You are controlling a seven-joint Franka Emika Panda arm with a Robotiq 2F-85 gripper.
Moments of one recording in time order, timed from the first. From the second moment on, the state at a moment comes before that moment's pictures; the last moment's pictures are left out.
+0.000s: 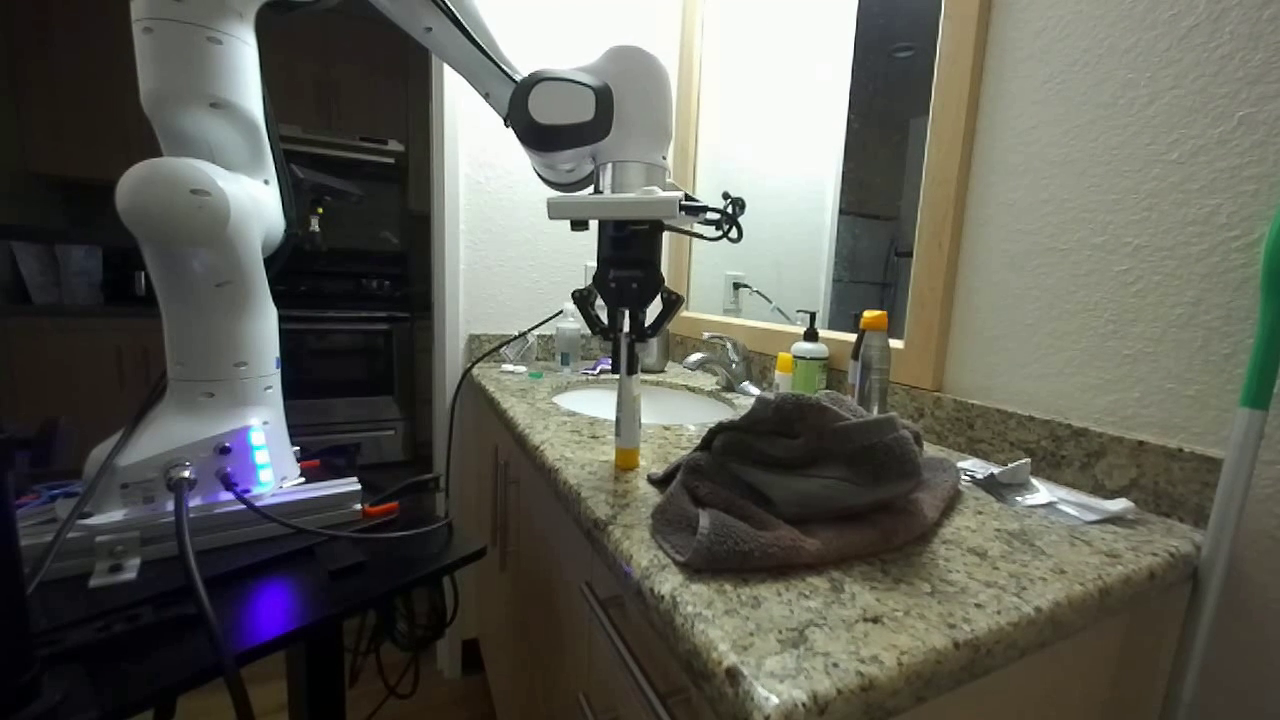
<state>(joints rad) -0.56 -0.02 -0.44 -2.33 -0.16 2.33 -1.31</state>
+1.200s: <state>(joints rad) -0.39 0.04 -0.41 -1.97 0.05 2.00 -1.28</state>
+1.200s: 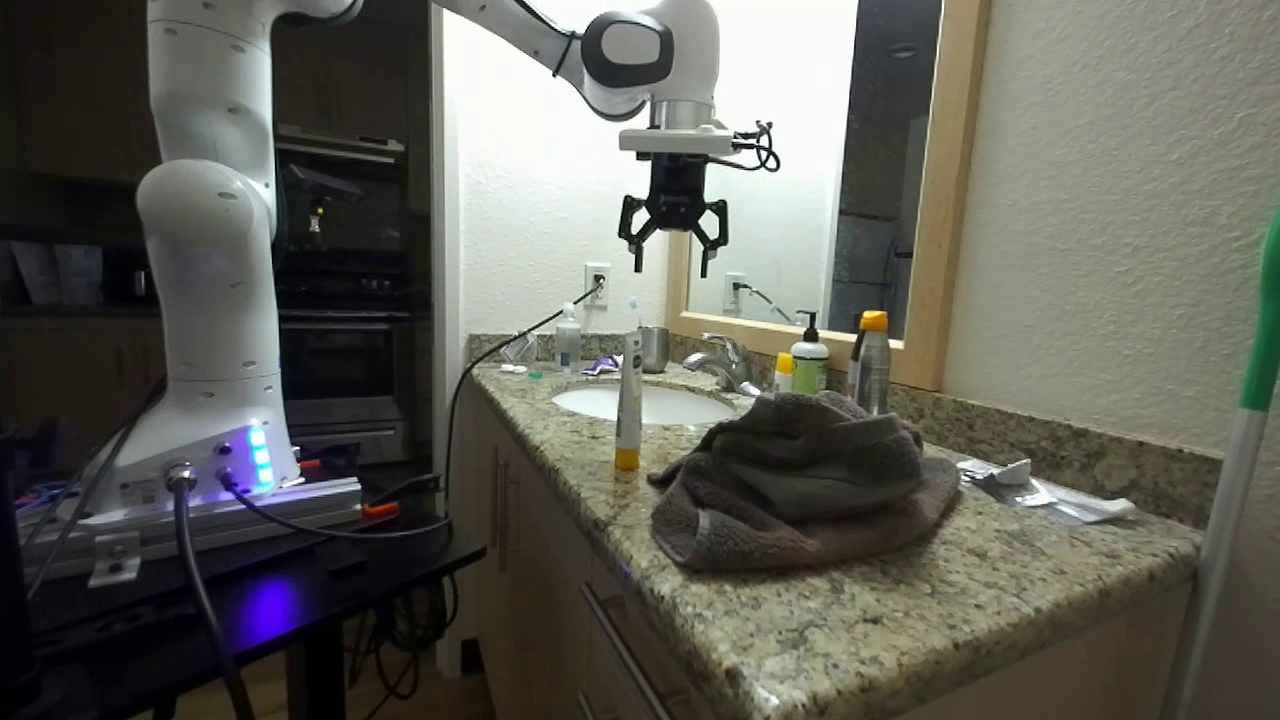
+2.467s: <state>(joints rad) -0.43 0.43 -0.31 -1.66 0.17 2.39 -1.11</state>
